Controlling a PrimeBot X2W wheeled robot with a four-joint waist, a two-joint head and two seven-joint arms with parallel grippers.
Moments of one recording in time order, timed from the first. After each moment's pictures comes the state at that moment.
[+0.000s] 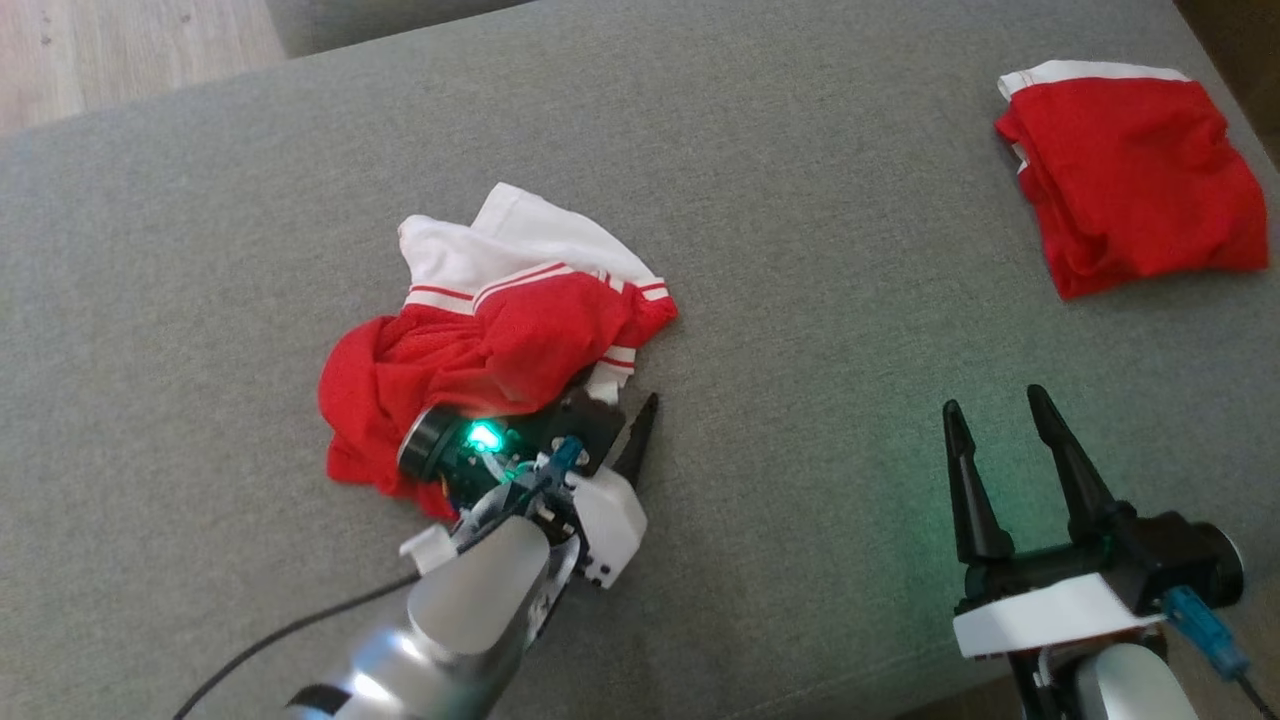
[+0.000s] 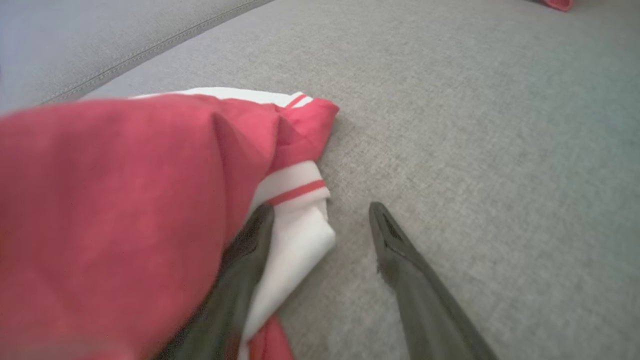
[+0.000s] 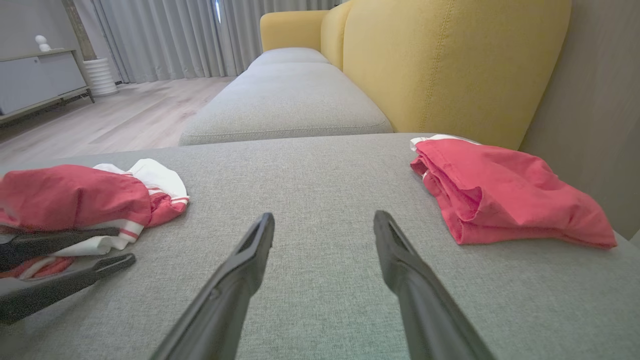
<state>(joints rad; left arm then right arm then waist) -0.62 0.04 -0.89 0.84 -0.35 0.13 -0.04 0.03 -0.04 0.06 0.11 0.05 0.13 -0.25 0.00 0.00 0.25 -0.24</state>
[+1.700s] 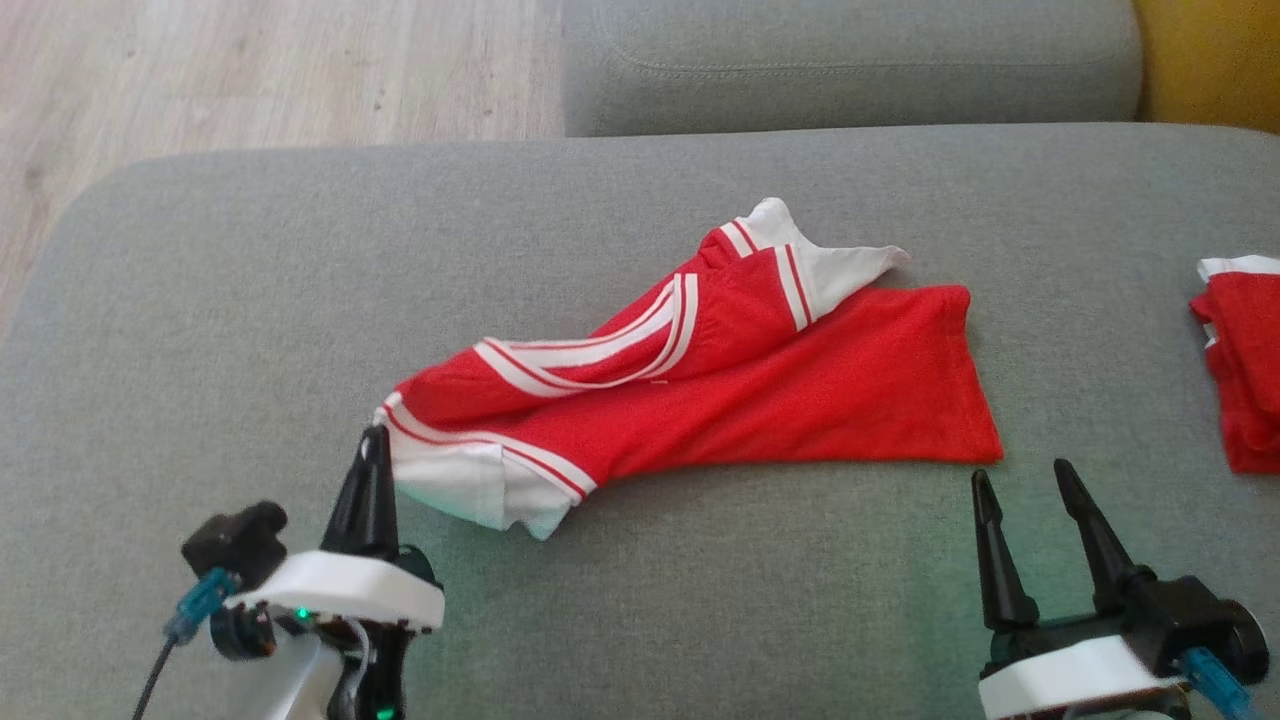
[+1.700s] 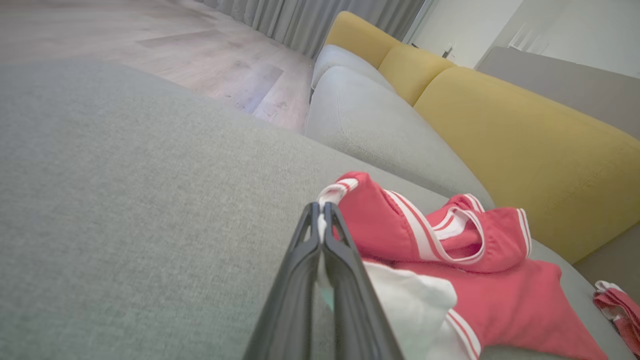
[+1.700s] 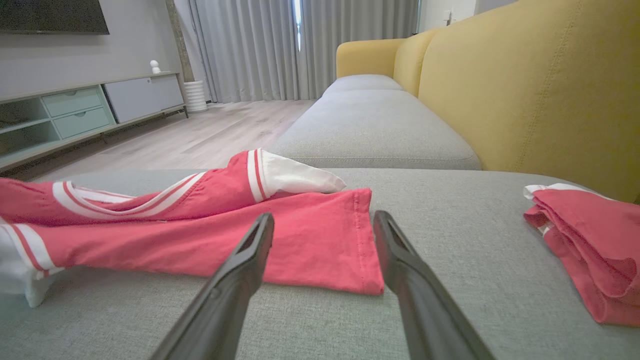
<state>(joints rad) -0.23 0.21 -0.45 0.48 -0.84 -0.03 -0.26 0.13 -0.04 0.02 0.12 0.05 0.13 -0.25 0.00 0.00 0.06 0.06</state>
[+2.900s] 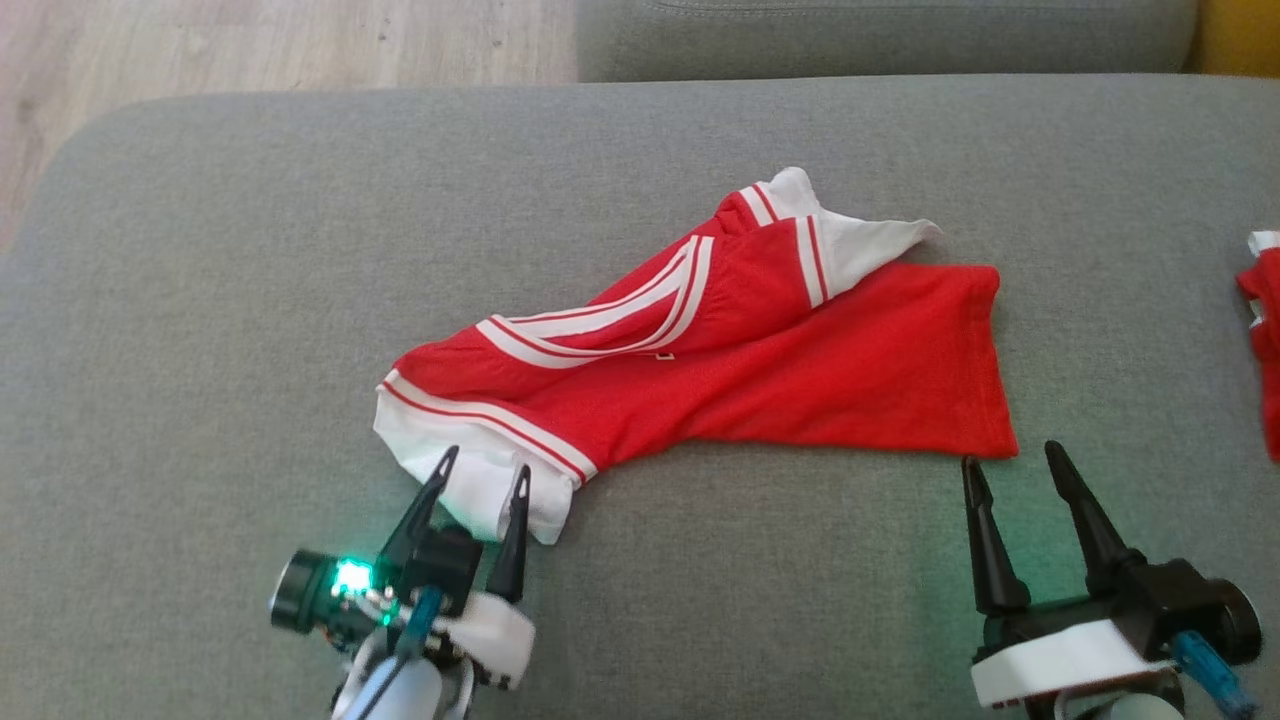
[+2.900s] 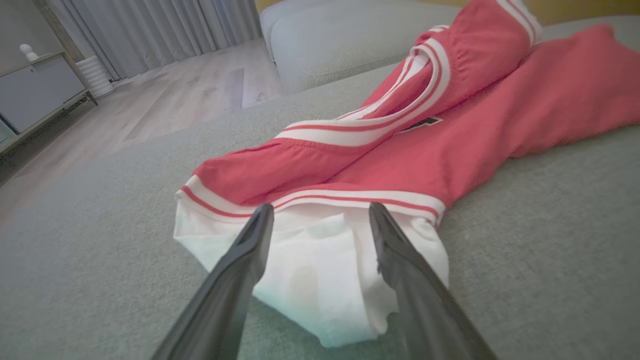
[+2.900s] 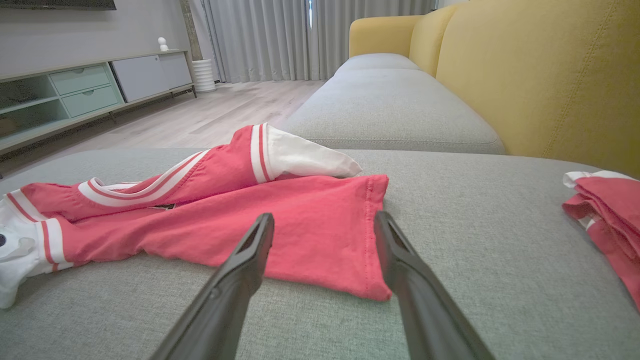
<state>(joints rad) -0.19 0.08 -0.40 0.51 -0.02 0.12 -0.21 0.11 -0.04 0.03 0.12 0.03 0.13 -0.25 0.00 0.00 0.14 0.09</state>
